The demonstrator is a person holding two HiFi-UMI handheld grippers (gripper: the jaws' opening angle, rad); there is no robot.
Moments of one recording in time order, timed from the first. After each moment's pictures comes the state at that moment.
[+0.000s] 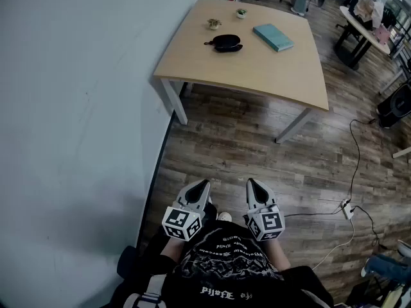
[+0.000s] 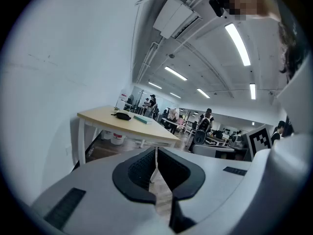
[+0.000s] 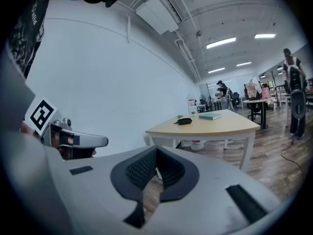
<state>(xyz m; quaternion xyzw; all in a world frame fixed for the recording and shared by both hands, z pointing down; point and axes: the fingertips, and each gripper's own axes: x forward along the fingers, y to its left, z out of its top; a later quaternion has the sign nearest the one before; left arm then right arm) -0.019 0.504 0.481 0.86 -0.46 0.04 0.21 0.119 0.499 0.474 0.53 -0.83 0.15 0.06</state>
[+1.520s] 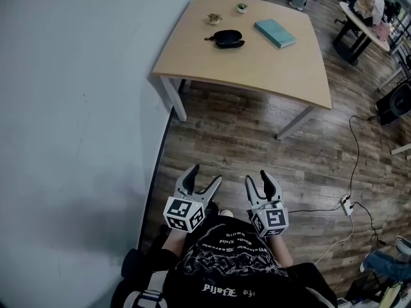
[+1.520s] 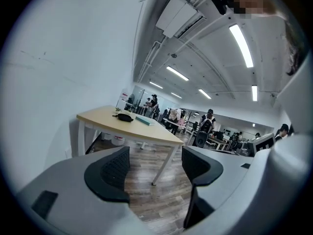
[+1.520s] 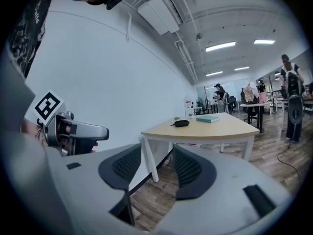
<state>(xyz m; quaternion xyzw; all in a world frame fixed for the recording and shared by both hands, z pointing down) -0.034 0.454 0.478 0.86 -0.46 0.04 0.22 0.113 0.468 0.479 0.55 -0.82 0.13 0.06</state>
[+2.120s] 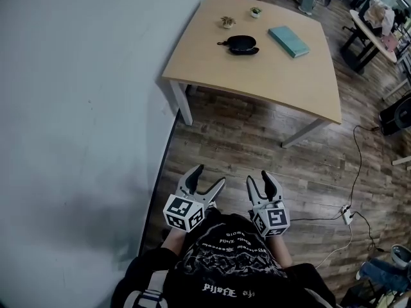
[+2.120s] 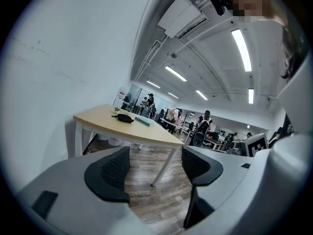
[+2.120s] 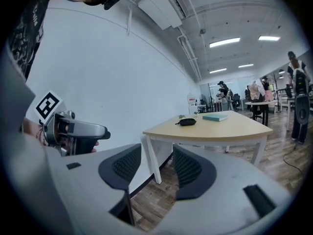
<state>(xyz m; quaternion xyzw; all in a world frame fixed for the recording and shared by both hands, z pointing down) -0.072 0.400 0.484 0.87 -0.43 0.04 0.23 0.067 0.407 0.488 0.54 -0.83 0.14 0.08</state>
